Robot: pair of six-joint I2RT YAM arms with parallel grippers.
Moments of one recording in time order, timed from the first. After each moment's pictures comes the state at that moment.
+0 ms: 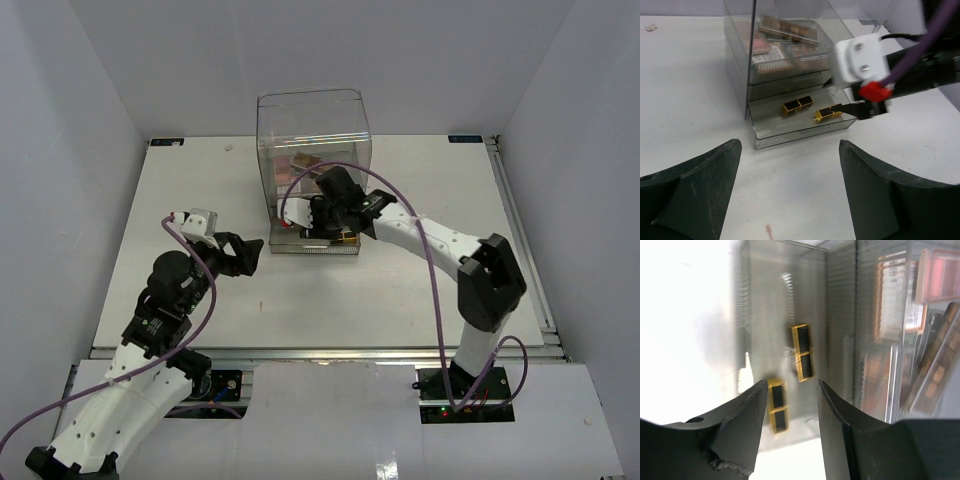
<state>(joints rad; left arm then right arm) -0.47 0.53 0.63 -0.20 -0.05 -0.24 0.81 1.84 1.51 -0.47 -0.15 -0.93</state>
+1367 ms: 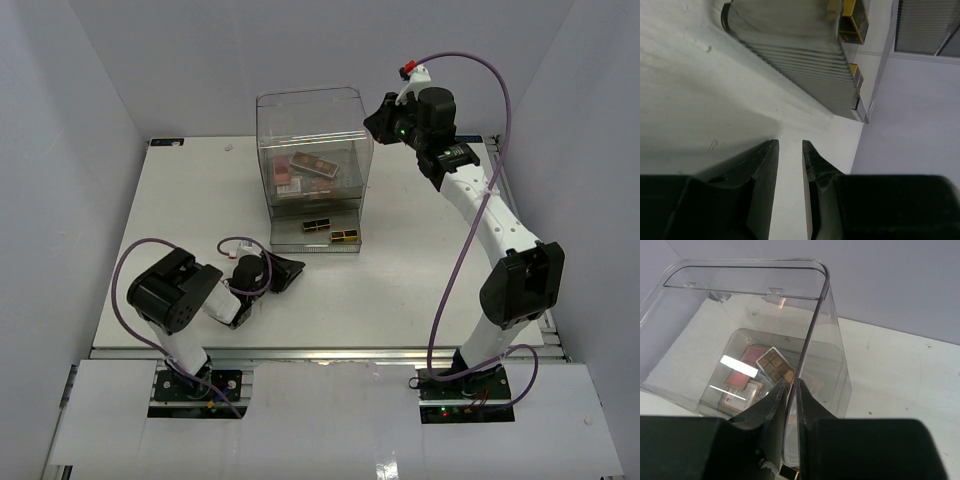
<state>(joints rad) -0.55 1.73 0.29 1.03 0.01 -1.36 0.36 1.71 1.67 -0.13 -0.23 0.25</state>
